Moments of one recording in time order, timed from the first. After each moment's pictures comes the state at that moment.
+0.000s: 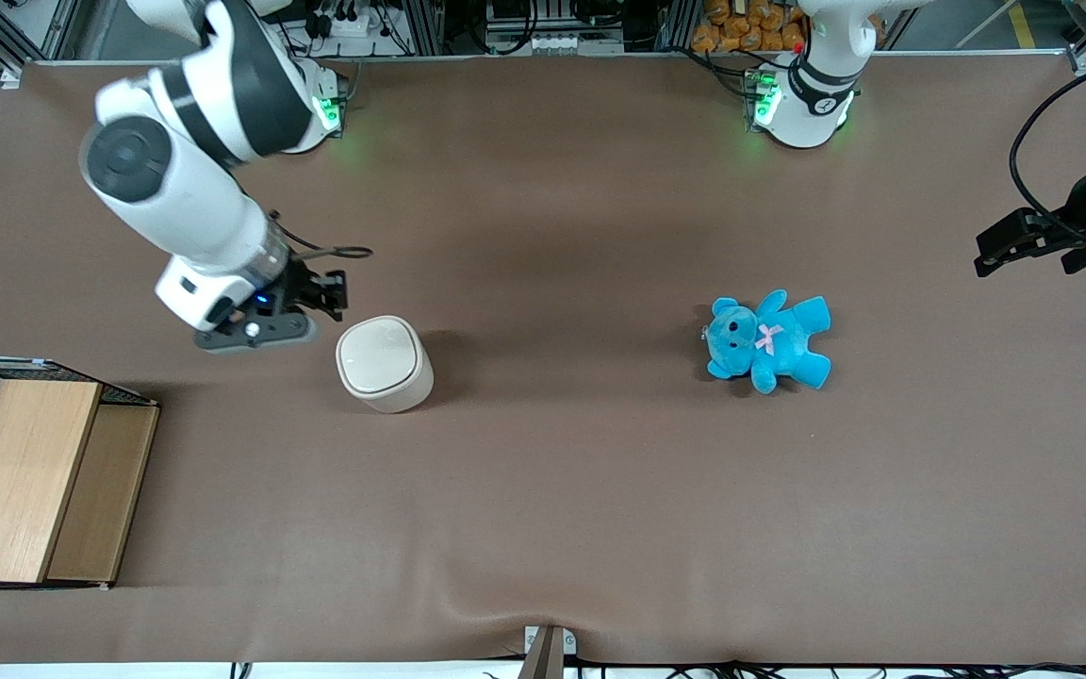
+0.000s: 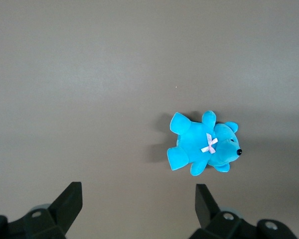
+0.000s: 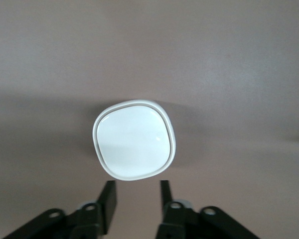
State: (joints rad) arm 0.25 0.19 0.15 -1.75 -0.01 1.91 0.27
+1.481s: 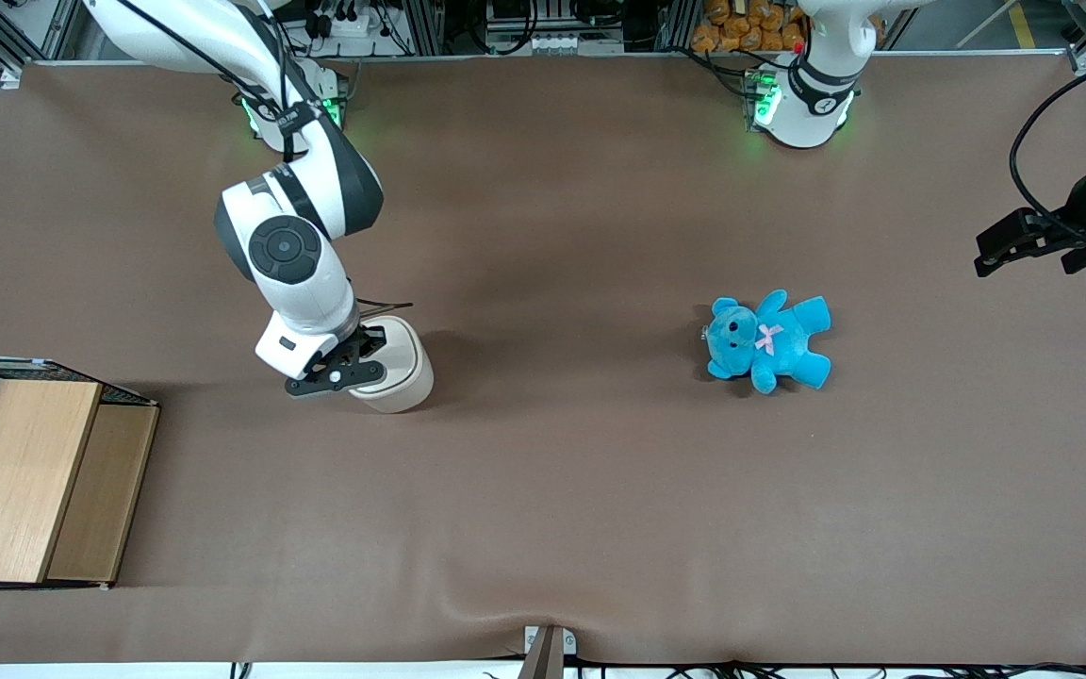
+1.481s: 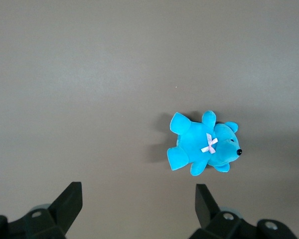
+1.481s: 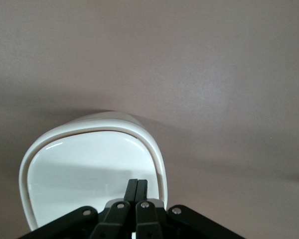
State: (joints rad) arm 0.29 0.35 0.14 -1.85 -0.22 2.15 0.30
